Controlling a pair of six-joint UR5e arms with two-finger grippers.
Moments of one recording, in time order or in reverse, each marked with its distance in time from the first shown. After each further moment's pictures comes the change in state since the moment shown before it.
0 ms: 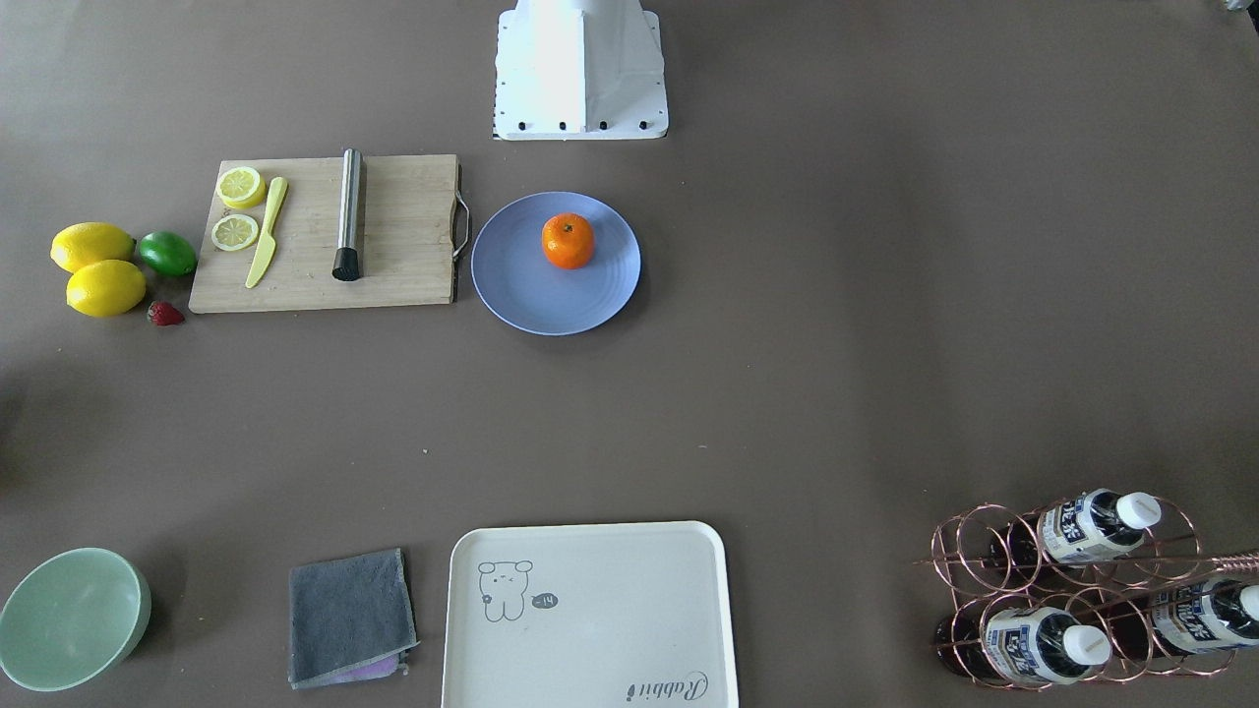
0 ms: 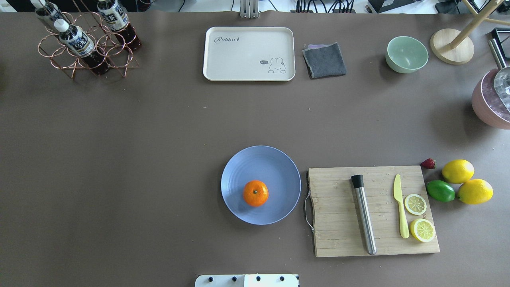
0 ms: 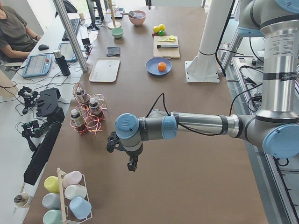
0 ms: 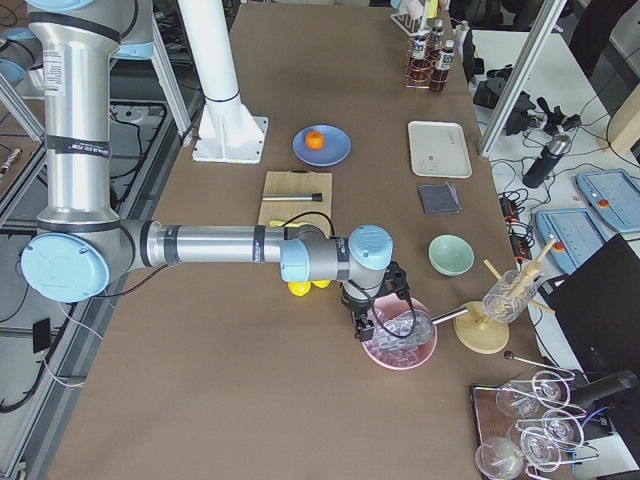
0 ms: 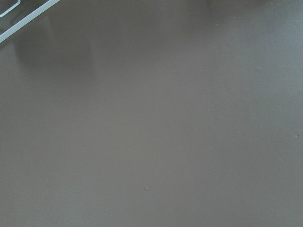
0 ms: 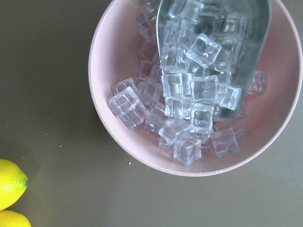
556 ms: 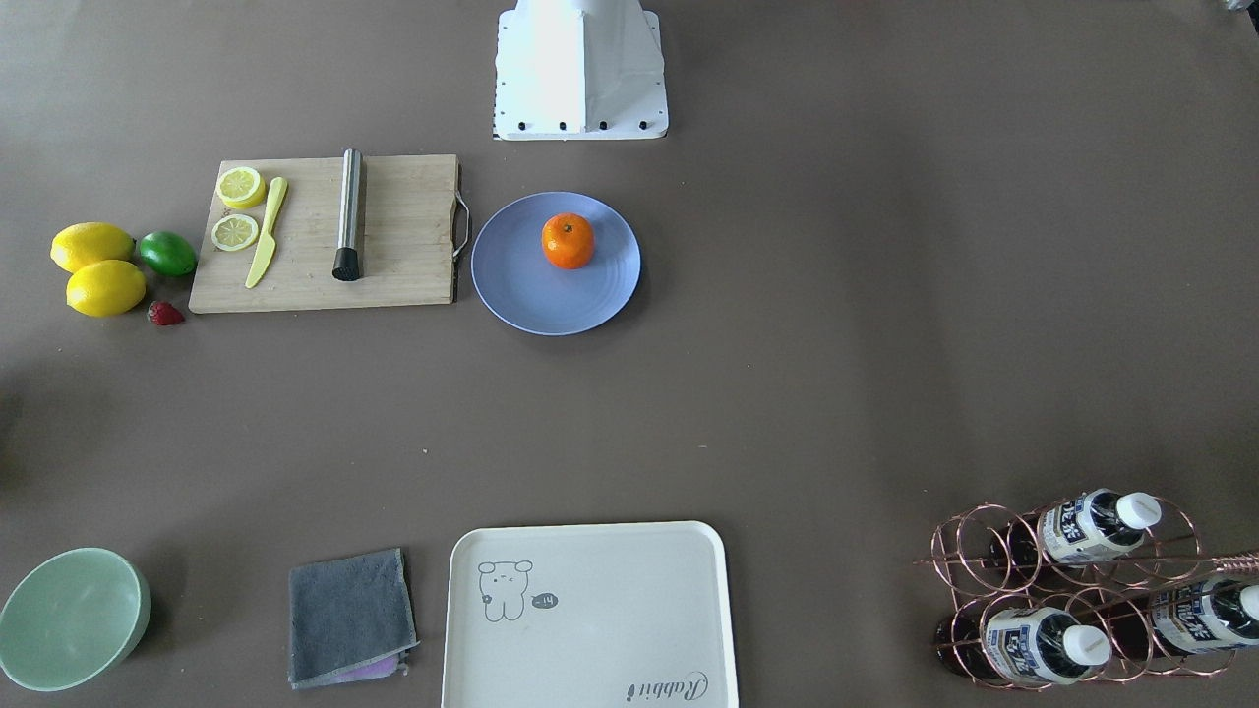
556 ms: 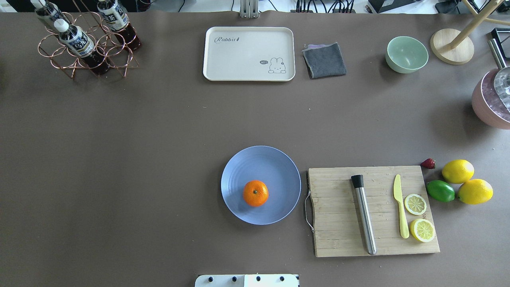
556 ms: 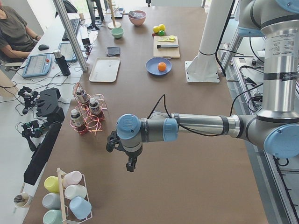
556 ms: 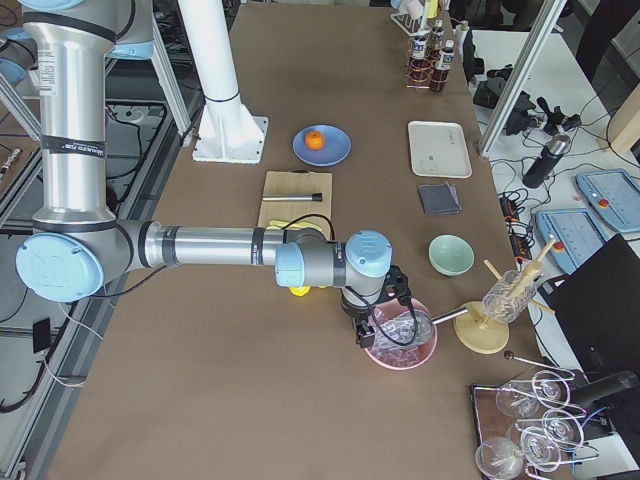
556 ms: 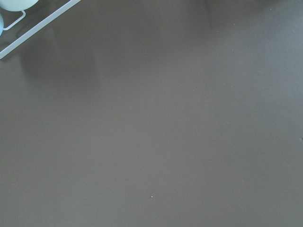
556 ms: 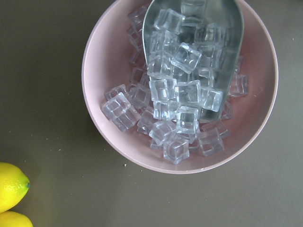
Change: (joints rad) left arm -0.002 0.005 0.005 -0.056 -0.002 -0.005; right arm 0.037 0.012 0.004 -0.033 0.022 -0.013
